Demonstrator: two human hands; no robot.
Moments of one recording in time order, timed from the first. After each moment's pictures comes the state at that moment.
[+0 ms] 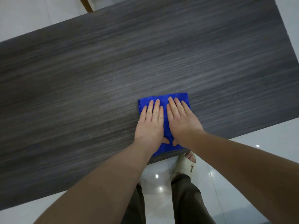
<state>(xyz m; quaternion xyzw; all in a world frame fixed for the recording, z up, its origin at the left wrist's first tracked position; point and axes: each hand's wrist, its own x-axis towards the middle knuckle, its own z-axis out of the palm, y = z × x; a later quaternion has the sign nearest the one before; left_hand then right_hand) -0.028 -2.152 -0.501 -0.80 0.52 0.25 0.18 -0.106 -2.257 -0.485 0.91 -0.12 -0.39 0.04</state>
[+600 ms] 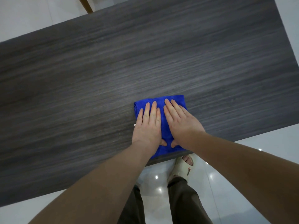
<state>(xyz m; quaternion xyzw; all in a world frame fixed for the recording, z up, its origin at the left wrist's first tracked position) -0.040 -2.165 -0.501 -0.81 0.49 0.26 0.19 -0.120 -2.282 -0.489 0.93 -0.09 -0.36 -0.02</state>
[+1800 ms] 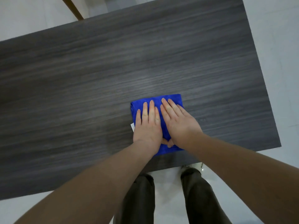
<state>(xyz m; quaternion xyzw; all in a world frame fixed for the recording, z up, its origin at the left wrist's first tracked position) -0.094 -2.308 -0.499 -0.85 0.41 0.29 0.18 -0.157 -2.419 -0.498 0.95 -0.07 -0.31 -0.05</state>
